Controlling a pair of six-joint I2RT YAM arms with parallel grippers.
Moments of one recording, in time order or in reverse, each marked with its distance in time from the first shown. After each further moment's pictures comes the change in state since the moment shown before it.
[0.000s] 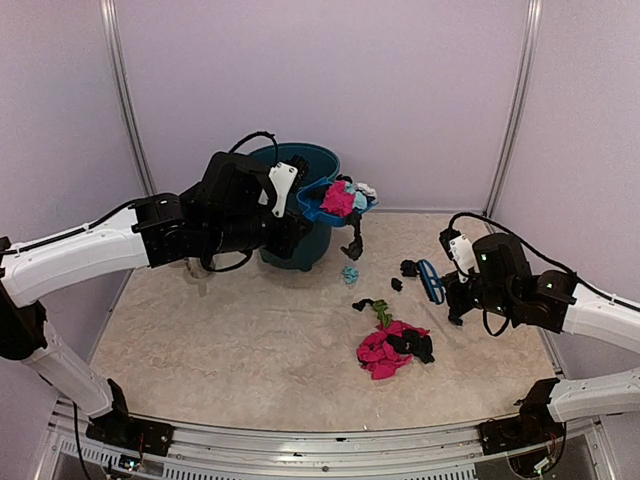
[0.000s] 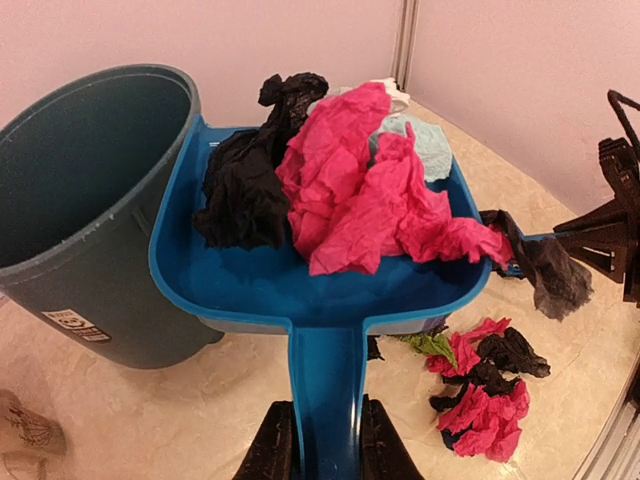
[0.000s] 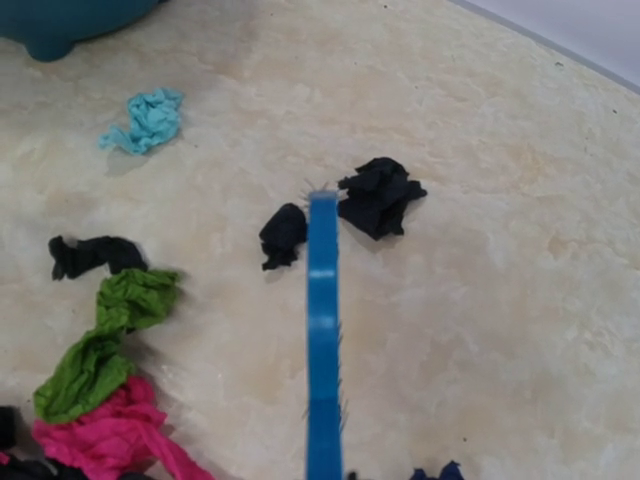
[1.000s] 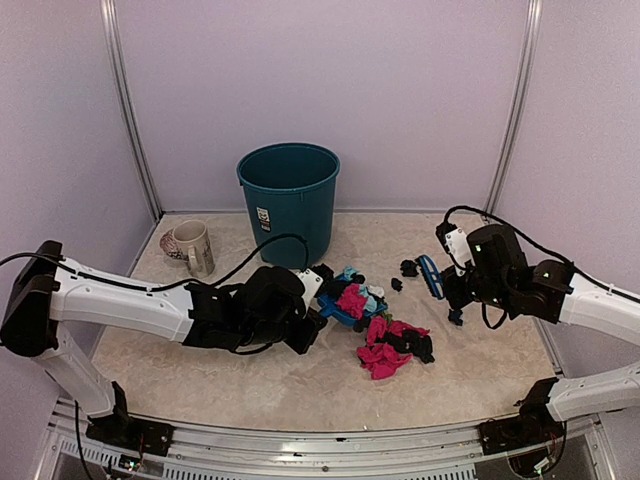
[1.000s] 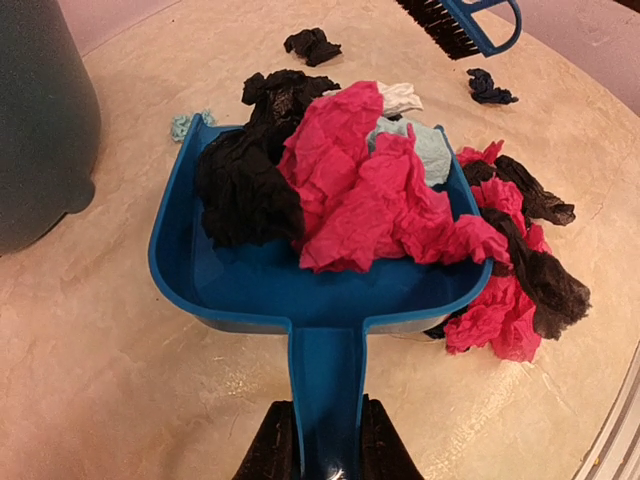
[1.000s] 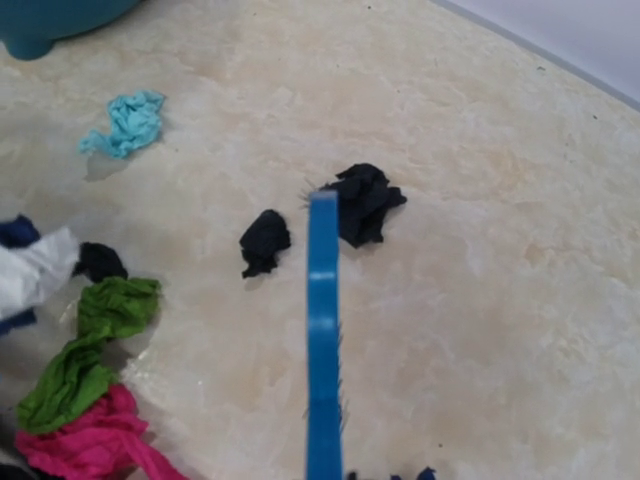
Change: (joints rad) left arm -0.144 0.105 -0.442 0.350 0.010 -0.084; right arm 0.003 0.054 0.075 -0.051 0.033 -0.016
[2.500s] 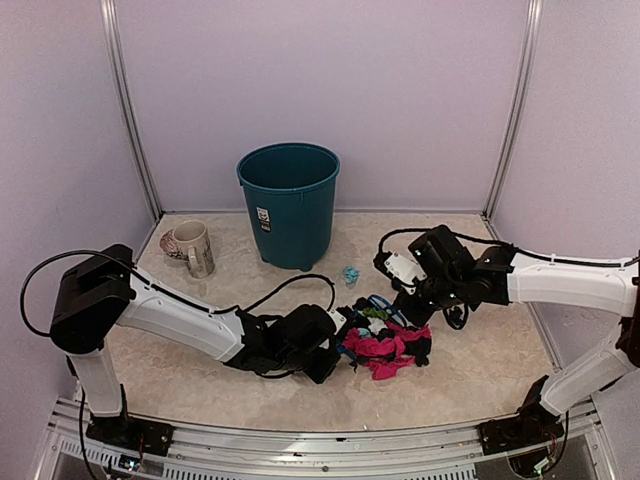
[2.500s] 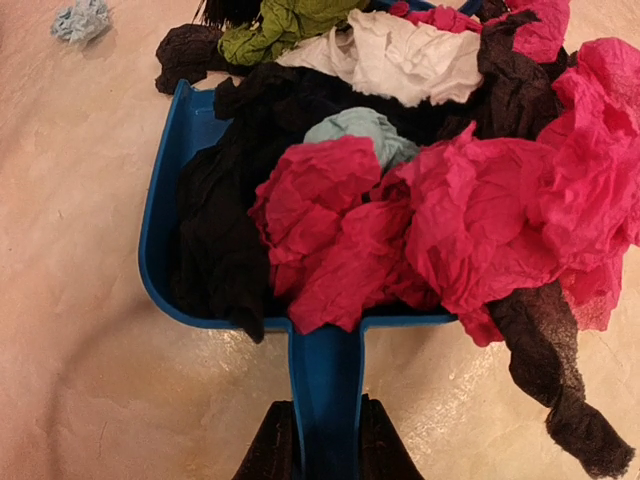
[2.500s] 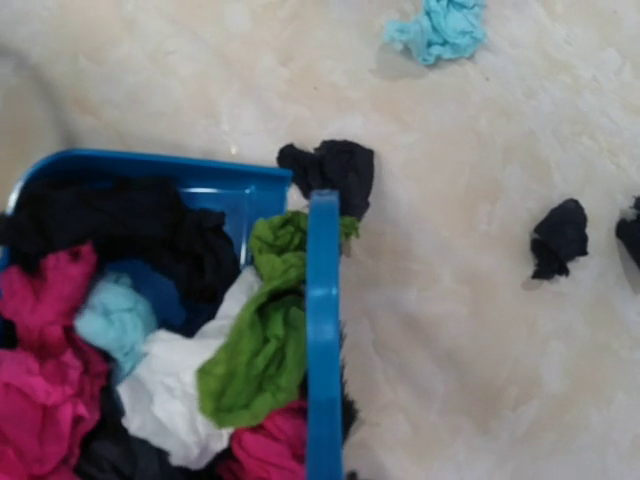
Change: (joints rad) left arm -0.042 0.280 0.035 0.082 0.057 -0.037; right arm 0.103 0.351 0.163 -0.051 -0.266 -0.138
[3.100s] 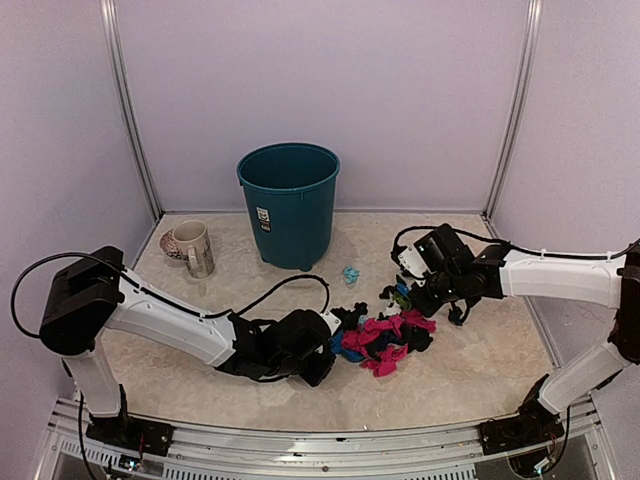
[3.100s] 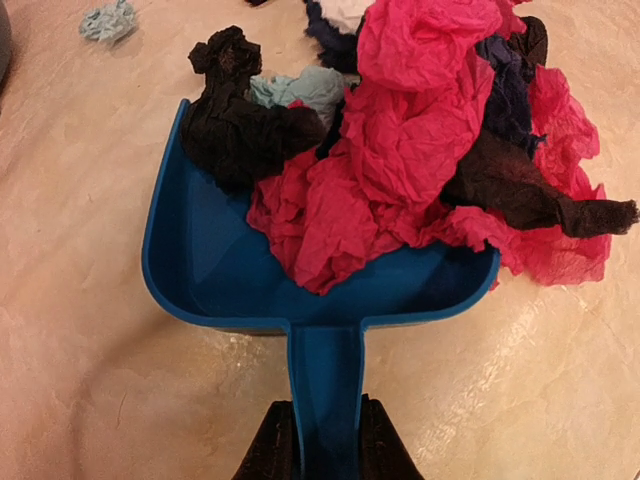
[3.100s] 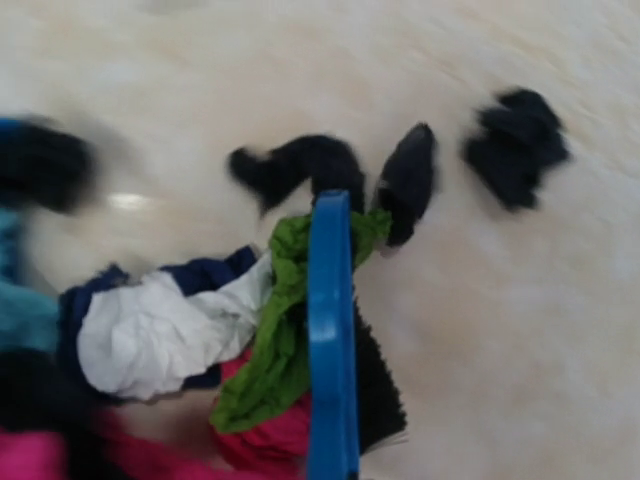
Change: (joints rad) left arm -0.027 -0.051 -0.058 0.016 -0.061 -0.006; right arm -0.110 0.057 -0.019 0.031 0.160 -0.011
